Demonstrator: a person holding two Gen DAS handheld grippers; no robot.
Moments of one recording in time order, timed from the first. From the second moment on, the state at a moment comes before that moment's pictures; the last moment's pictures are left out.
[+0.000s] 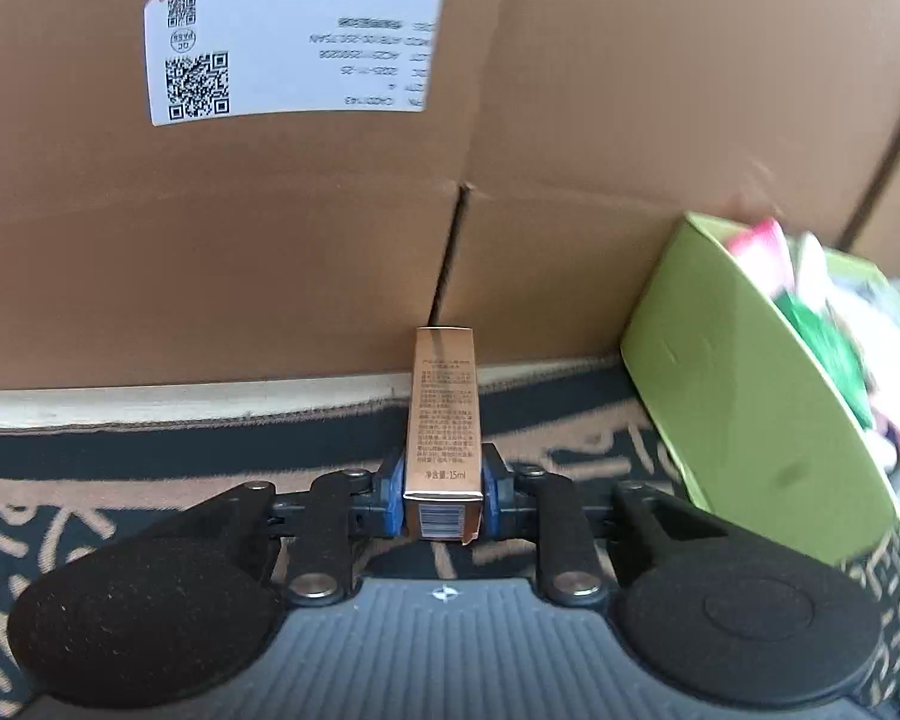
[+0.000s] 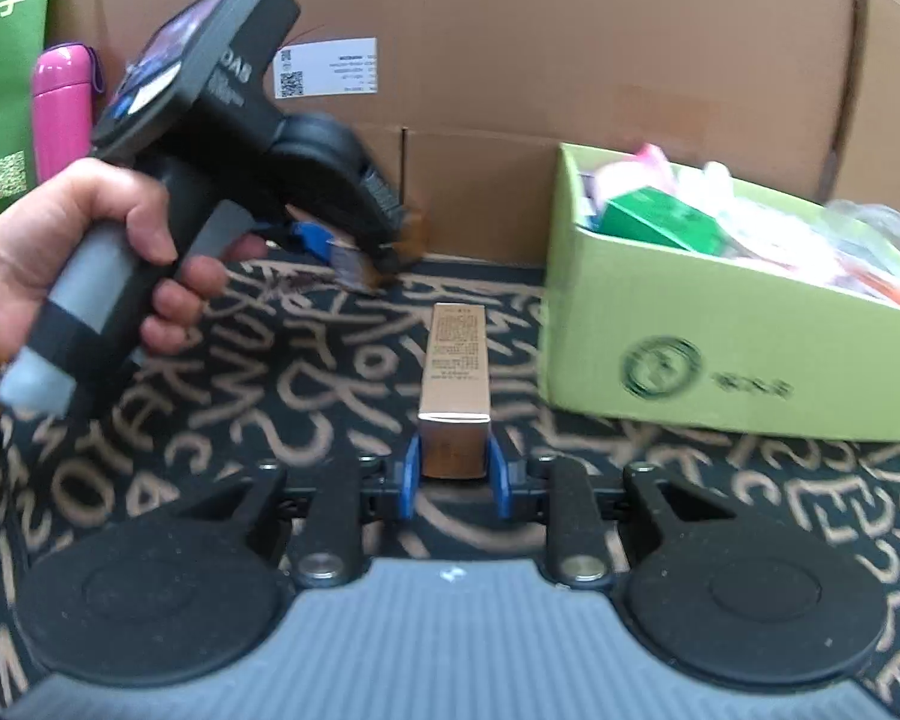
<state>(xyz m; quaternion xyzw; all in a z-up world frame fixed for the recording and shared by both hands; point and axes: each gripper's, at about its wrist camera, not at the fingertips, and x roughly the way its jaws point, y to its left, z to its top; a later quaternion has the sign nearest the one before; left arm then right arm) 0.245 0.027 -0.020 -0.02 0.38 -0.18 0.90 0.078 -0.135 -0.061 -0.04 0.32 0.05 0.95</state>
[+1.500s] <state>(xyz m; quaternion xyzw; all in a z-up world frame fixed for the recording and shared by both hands) 0.185 -0.103 0.082 -0.02 0.28 -0.29 0.92 0.118 -0.253 0.038 0.02 0.14 -0.01 0.99</state>
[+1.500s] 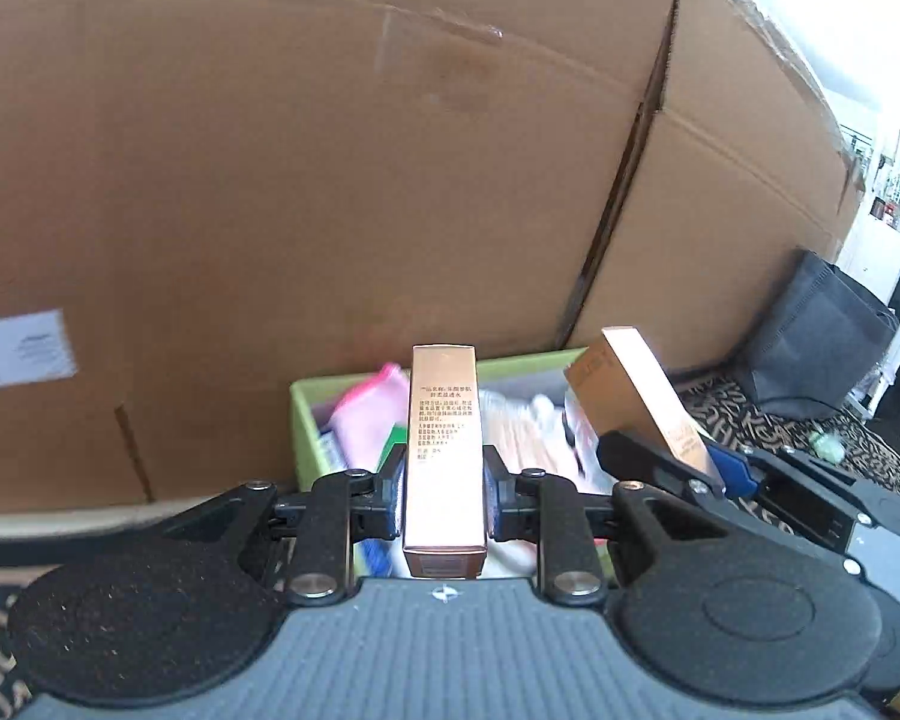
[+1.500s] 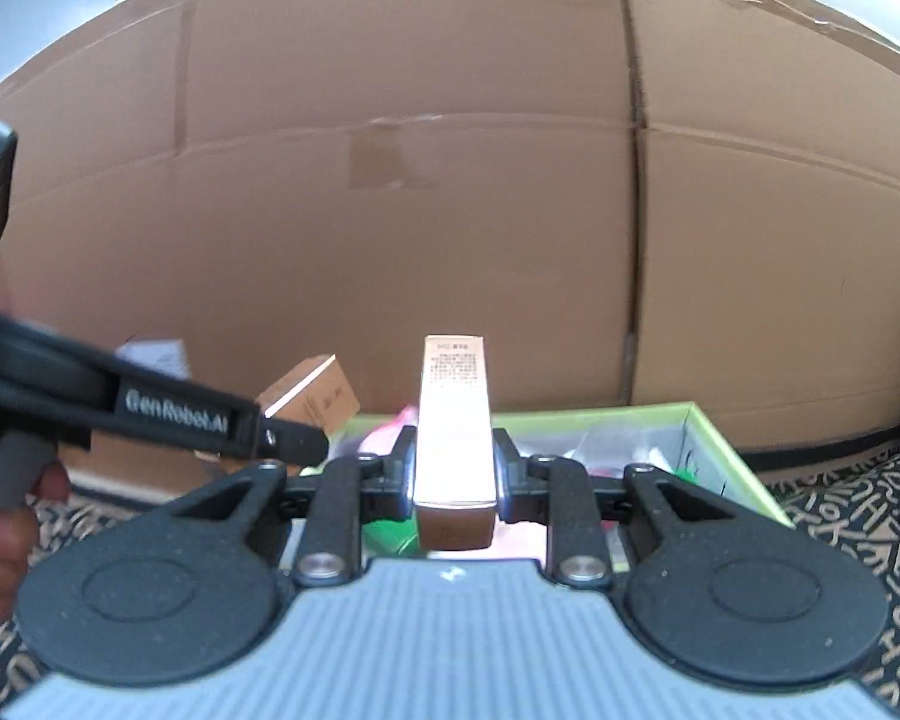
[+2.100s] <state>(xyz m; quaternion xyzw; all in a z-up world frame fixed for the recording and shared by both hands) 0.206 -0.095 0.041 -0.06 0.27 -0.23 0.93 0.138 -0.263 -0.008 -0.01 0.15 -0.02 0.99</state>
